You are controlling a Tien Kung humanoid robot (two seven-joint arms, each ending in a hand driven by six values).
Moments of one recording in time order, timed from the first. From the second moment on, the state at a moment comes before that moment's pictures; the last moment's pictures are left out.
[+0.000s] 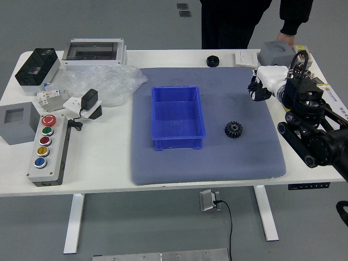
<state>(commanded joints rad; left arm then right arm) -0.13 0.15 -0.79 -0.18 1.03 -0.10 0.22 0.74 -0.30 0.96 0.98 -2.24 0.16 -0.28</state>
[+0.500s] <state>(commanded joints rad) -0.13 0.15 -0.79 -0.18 1.04 -0.10 0.22 0.73 -0.20 0.88 1.29 -2.22 0.16 -0.30</state>
